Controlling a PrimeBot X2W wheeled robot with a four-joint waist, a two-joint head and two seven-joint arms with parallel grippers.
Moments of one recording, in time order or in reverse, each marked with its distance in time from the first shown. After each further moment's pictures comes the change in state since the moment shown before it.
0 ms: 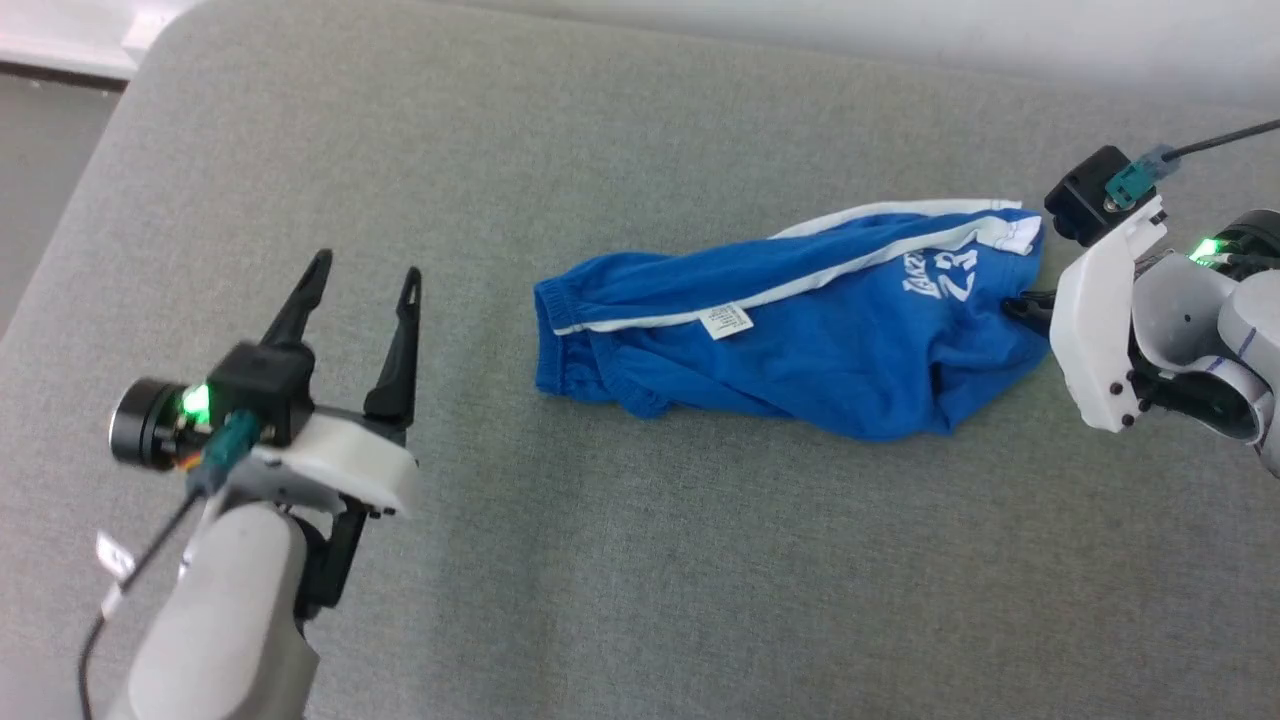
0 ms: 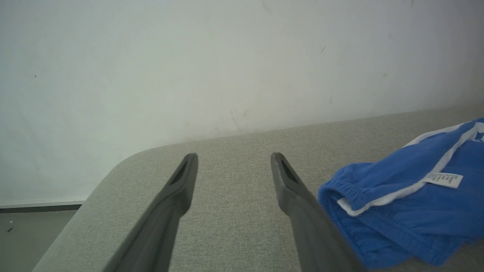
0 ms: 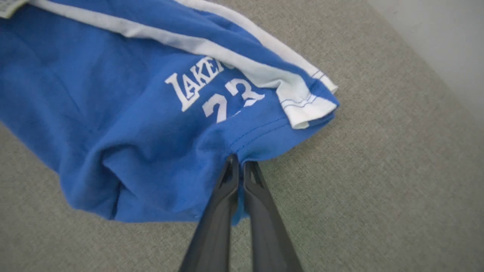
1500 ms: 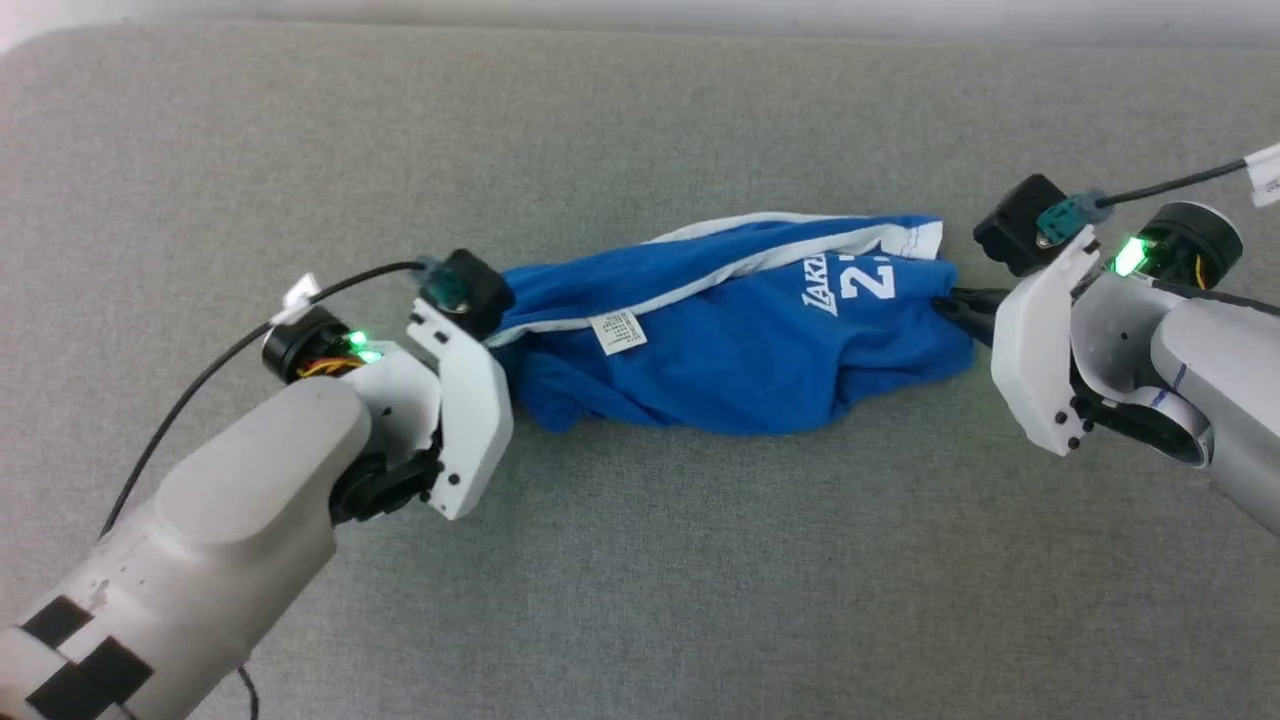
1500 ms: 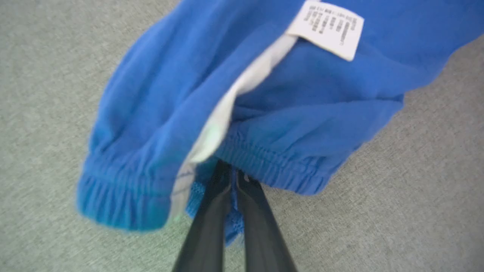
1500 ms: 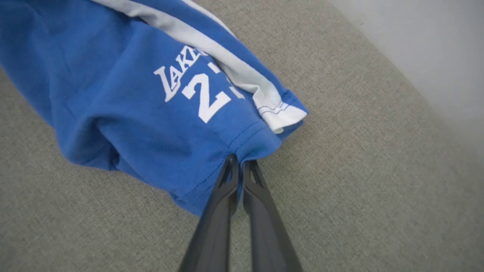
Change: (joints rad) left arm -0.524 0.226 -0.824 0.253 -0.647 -0.156 0.641; right arm 0.021 0.035 0.005 -0.078 -0.140 0.000 -0.125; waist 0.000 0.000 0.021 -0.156
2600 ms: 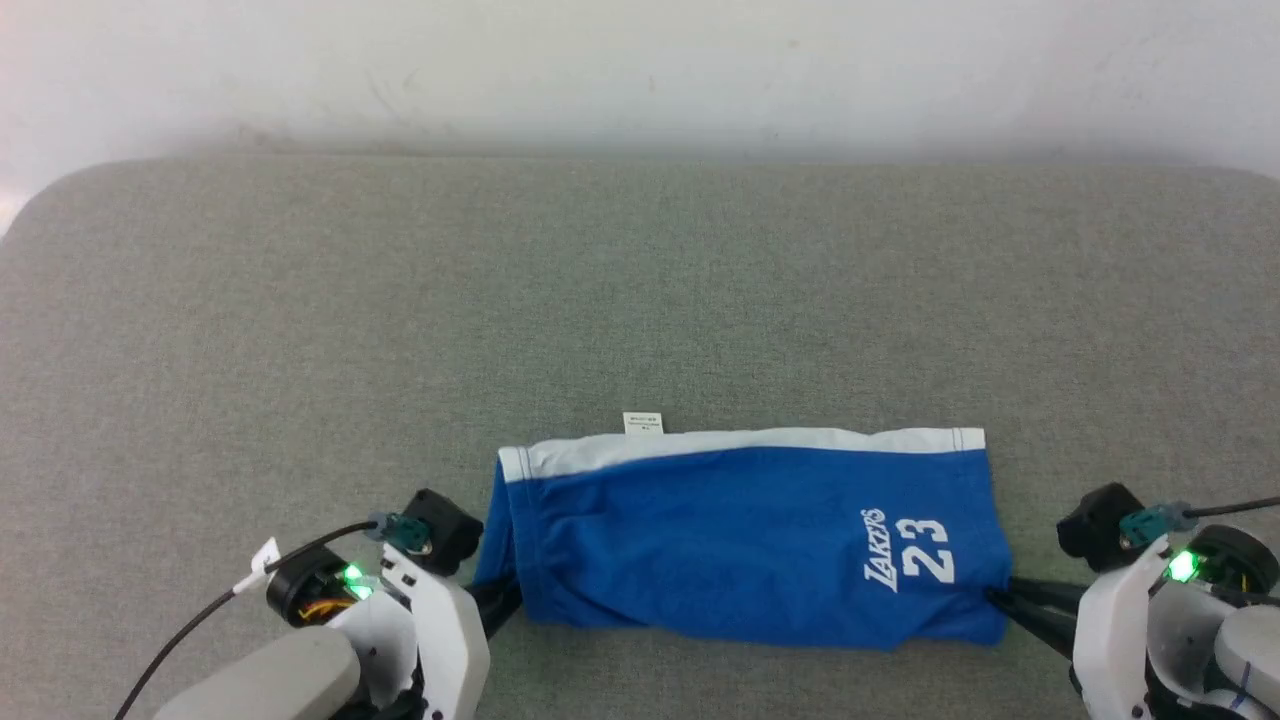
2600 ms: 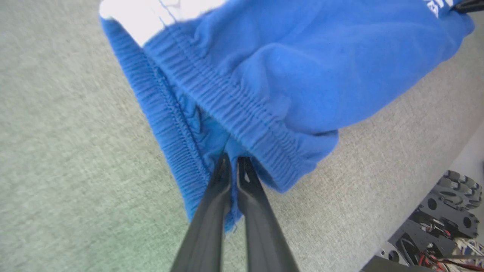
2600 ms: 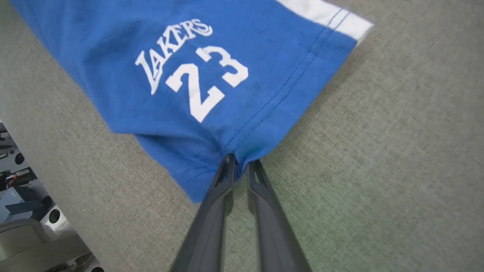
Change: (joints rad) left arm 0.362 0.135 -0.075 -0.206 -0.074 0.100 -0.281; right arm 0.519 -0.187 -0.085 -0.183 0.025 0.000 -0.180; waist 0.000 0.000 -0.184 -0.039
